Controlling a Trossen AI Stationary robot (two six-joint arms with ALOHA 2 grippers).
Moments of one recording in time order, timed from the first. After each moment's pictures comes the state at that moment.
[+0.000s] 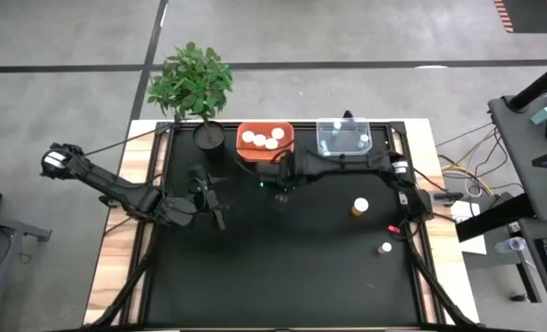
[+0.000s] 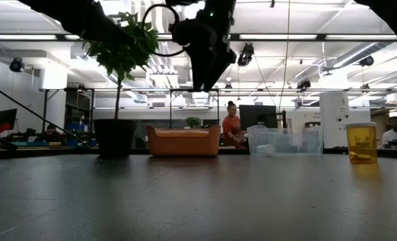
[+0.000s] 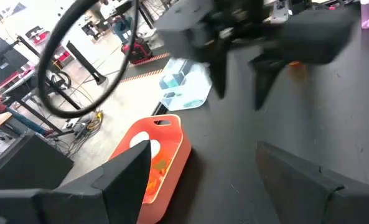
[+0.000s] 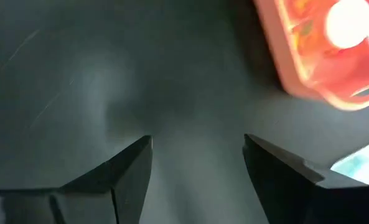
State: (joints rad) left arm -0.39 0.98 0.63 -0.06 -0.90 0.12; right arm -0.02 2.12 2.04 -1.22 0.21 0.31
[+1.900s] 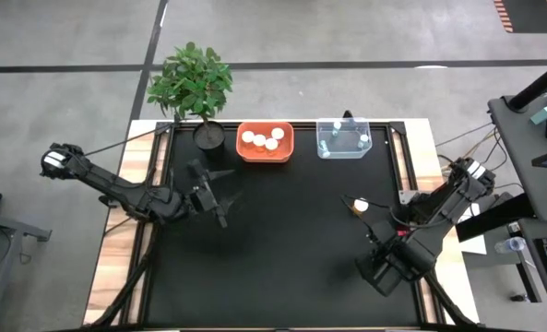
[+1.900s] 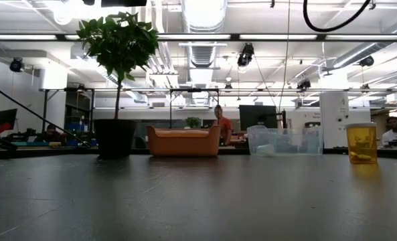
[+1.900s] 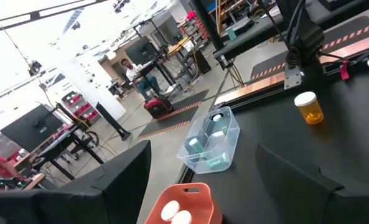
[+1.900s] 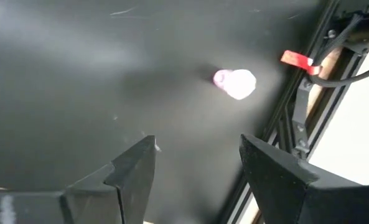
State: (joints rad) left arm -0.39 0.98 0.64 0.33 -0.89 0.53; right arm 0.79 1.56 1.41 -1.53 0.00 1.96
